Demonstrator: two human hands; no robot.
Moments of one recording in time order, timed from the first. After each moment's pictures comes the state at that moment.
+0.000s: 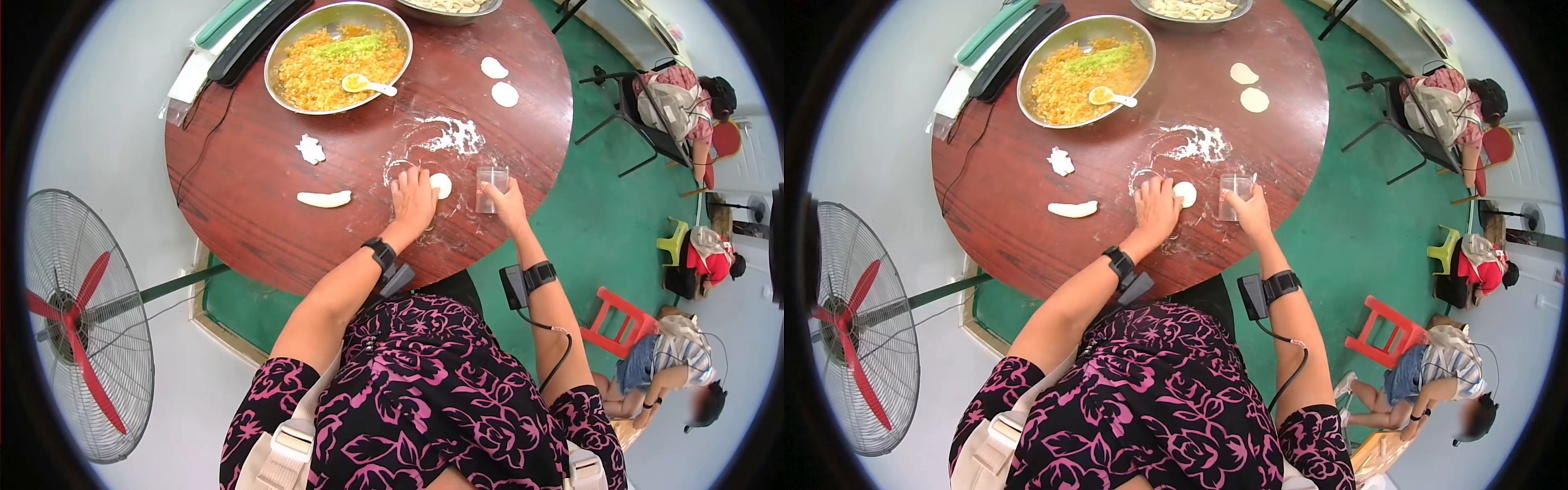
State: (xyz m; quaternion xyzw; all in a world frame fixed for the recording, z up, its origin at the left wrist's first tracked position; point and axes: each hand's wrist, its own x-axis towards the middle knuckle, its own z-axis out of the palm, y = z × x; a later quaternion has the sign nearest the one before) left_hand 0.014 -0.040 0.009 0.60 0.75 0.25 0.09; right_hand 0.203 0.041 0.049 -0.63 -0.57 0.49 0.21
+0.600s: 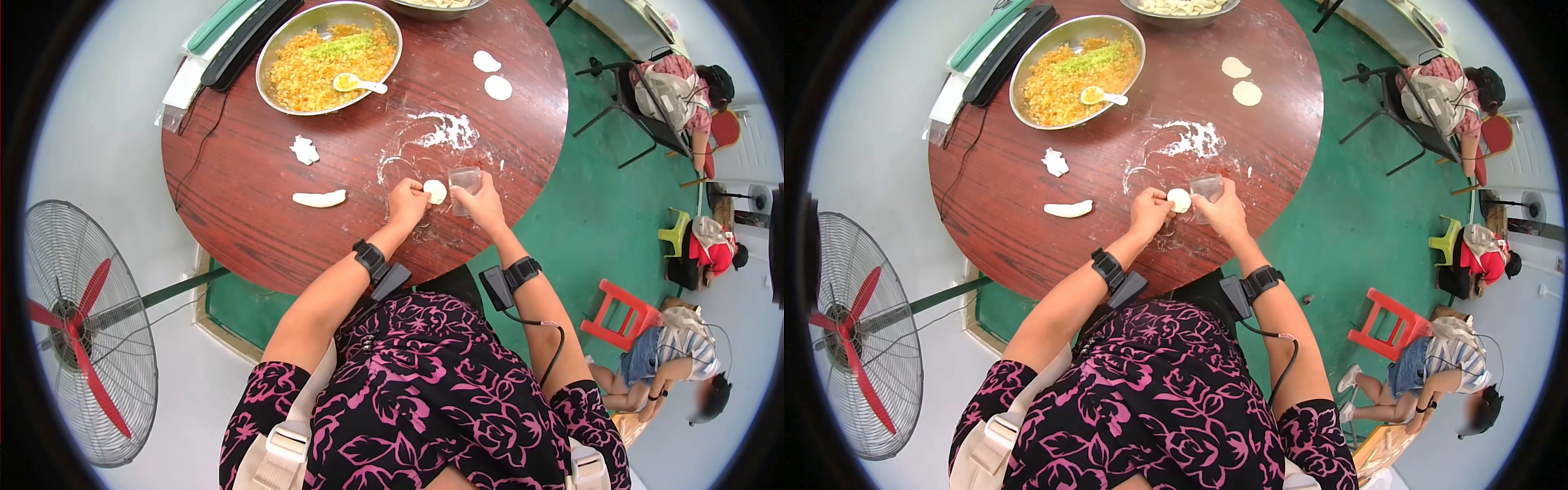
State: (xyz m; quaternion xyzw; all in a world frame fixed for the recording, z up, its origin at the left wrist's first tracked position) left_hand 0.014 -0.043 0.004 0.30 0.72 0.40 0.47; right_hand 0.169 0.016 0.056 -0.61 -0.65 0.42 0.15
